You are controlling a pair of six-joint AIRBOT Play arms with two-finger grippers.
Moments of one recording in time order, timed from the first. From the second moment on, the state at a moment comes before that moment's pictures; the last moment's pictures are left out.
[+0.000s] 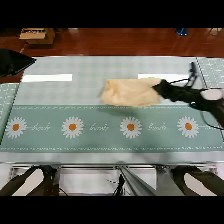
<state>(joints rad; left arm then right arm) 0.39 -1.04 1.19 0.54 -1.27 -1.13 -0.11 -1.06 0.75 -0.59 0.71 1.33</state>
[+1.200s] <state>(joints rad) 0.39 -1.26 1.19 0.55 -1.18 -1.09 -1.27 -0.75 0.78 -2.02 1.50 1.58</state>
